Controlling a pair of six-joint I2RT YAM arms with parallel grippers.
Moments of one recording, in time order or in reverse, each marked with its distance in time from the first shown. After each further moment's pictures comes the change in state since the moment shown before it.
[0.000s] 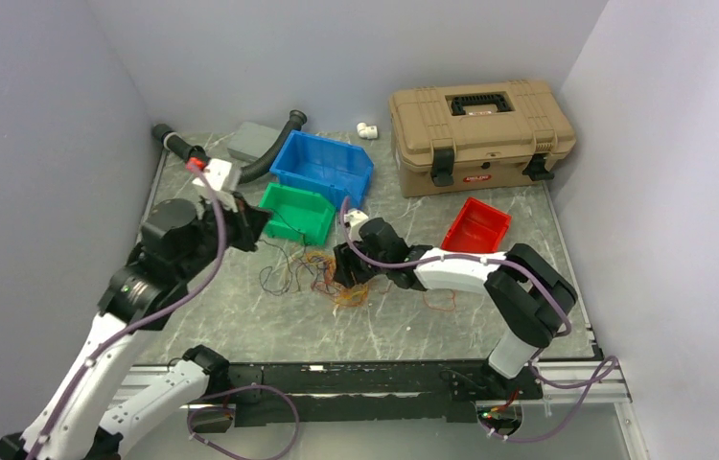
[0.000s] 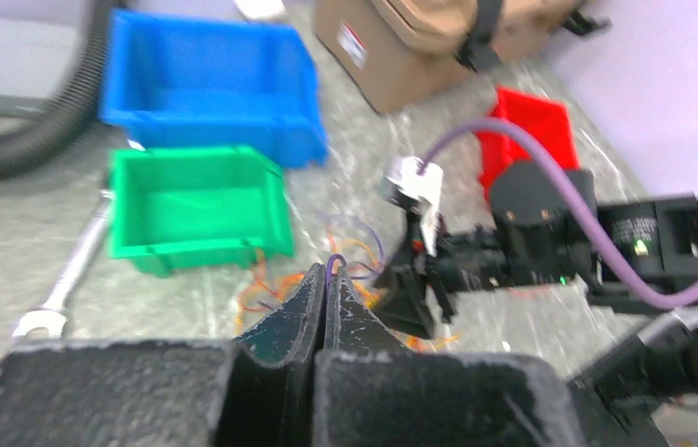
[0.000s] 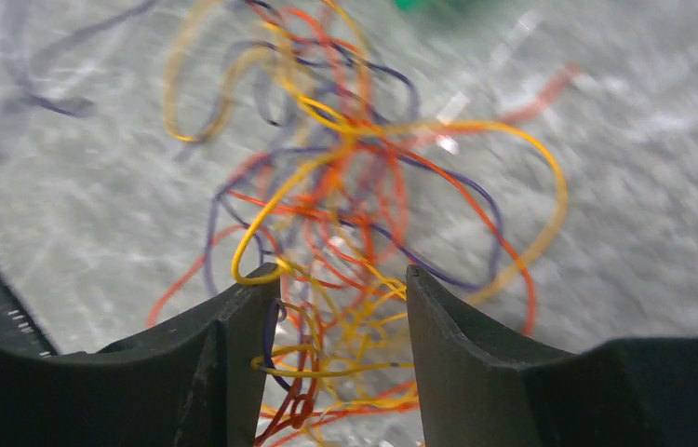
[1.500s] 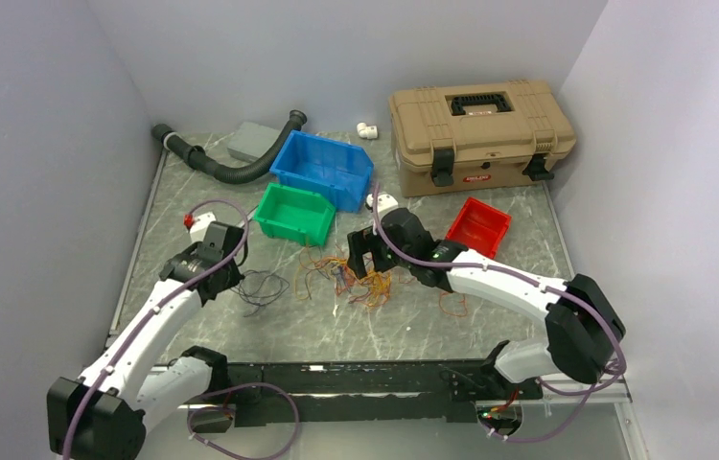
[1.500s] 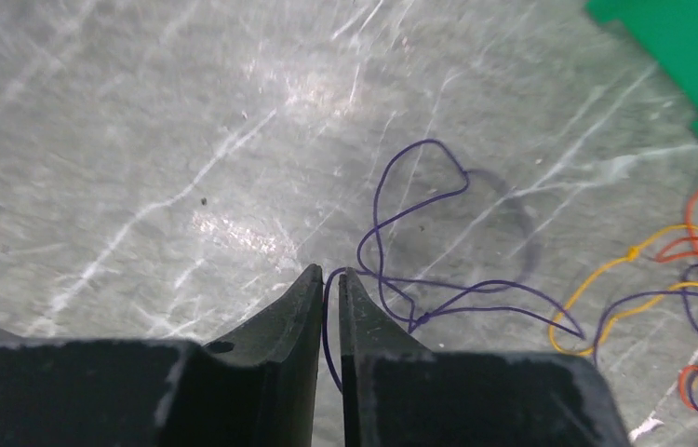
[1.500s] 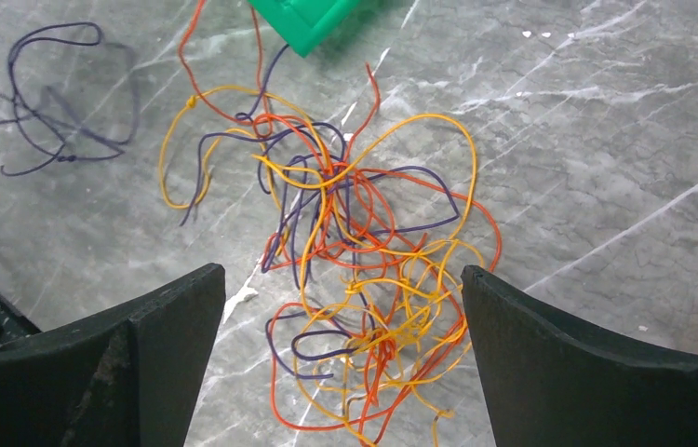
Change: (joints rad) left arm 0.164 0.166 -0.315 -0.303 -0.552 -0.394; right arm -0.036 -0.269 -0.010 -0.259 0.233 0.034
